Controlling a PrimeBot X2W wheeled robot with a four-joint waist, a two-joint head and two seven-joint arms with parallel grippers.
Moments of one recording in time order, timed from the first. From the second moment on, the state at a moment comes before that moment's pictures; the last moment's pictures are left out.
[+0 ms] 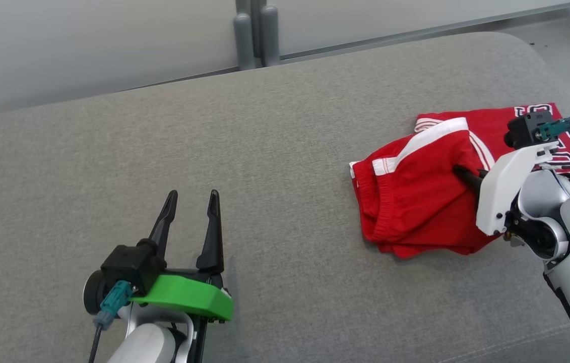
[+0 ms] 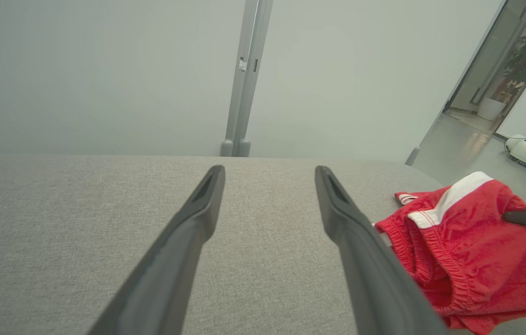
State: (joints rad) left arm -0.21 0.25 -0.55 0.03 -0.59 0.27 -0.24; right arm -0.52 -0.42 0.29 0.34 0.64 0.13 0.54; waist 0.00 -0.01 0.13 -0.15
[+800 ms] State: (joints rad) left arm -0.22 0.26 -0.57 0.03 -0.58 0.28 -0.22; right arm -0.61 -0.40 0.21 0.38 0.55 0.13 0.51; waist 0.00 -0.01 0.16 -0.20
